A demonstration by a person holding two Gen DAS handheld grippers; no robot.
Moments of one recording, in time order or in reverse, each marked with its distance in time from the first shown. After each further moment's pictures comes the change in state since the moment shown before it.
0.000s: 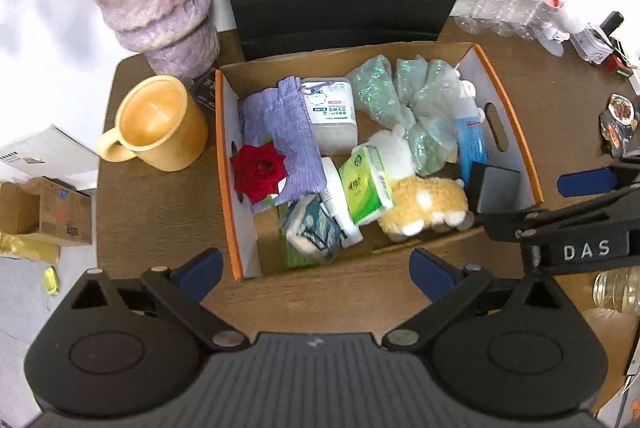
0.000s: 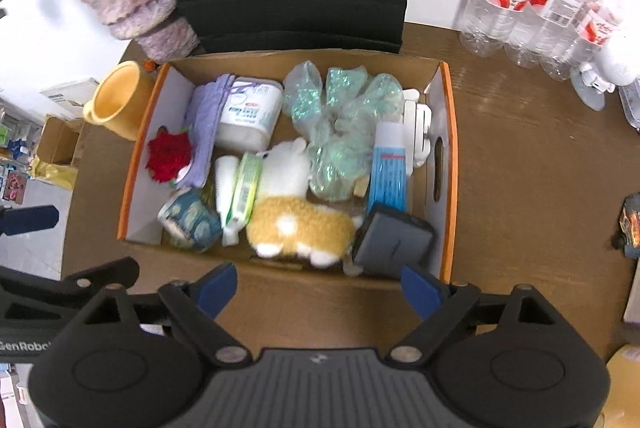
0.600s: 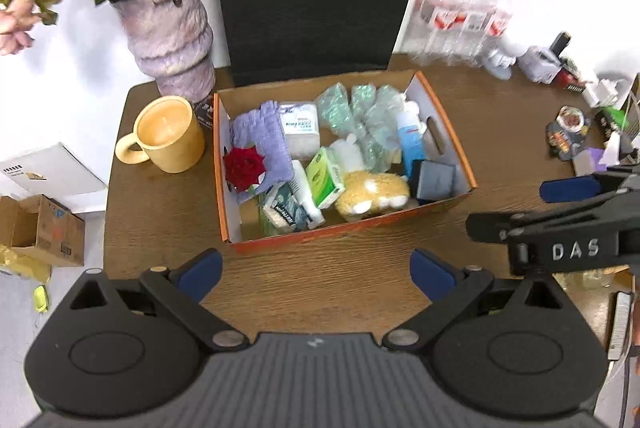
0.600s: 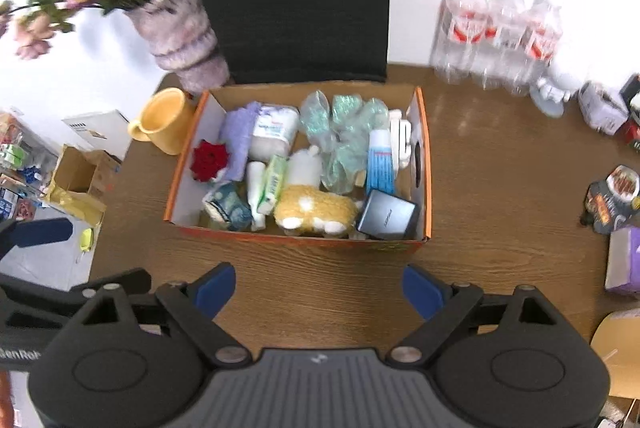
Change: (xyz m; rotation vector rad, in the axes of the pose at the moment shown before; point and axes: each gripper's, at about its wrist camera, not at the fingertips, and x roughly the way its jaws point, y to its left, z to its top) left arm -0.088 -0.015 -0.069 0.007 -0.173 -0.056; right arm -0.089 0.013 -0.079 0.003 -0.194 0.004
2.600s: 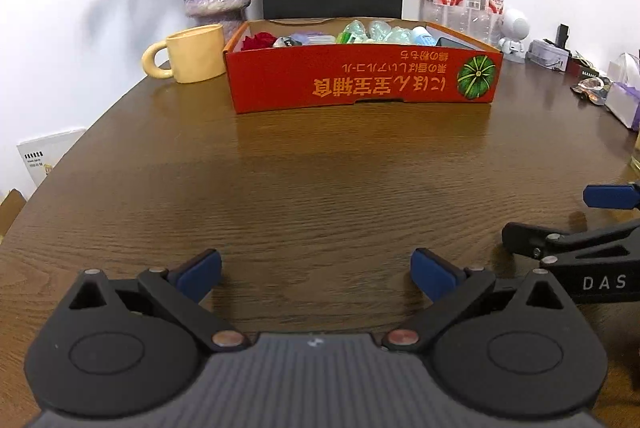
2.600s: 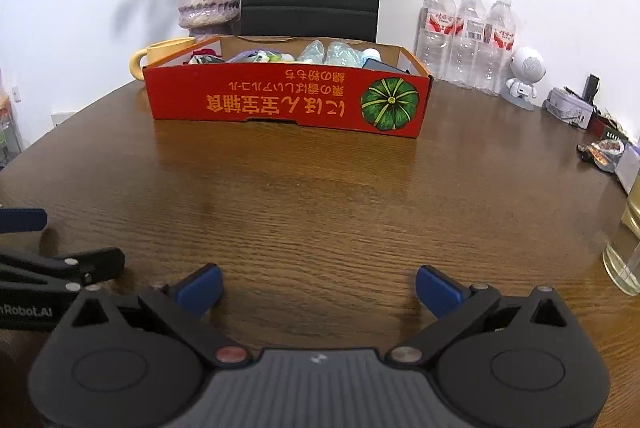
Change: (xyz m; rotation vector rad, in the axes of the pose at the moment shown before) left arm 0.149 -0.020 -0.290 -0.033 -0.445 0.125; right arm 0.155 -0.010 -0.283 -0.109 -0.498 -0.128
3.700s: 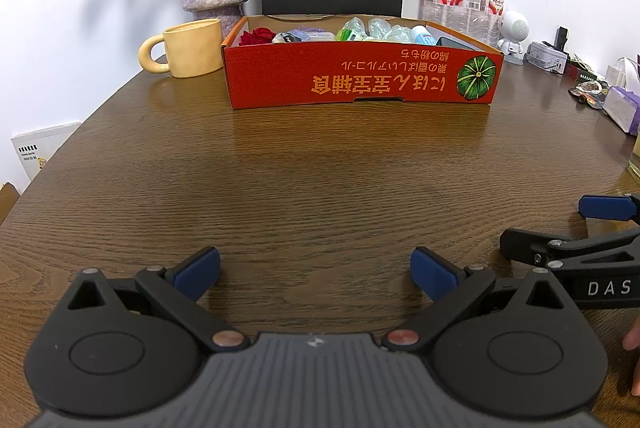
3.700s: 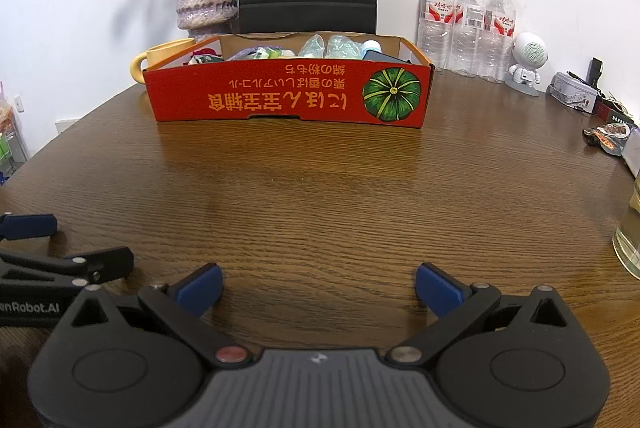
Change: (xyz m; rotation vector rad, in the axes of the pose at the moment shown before) left arm 0.005 0.004 0.005 -0.013 0.011 -0.020; right arm 0.001 -0.002 0.001 0.035 0.015 0.026
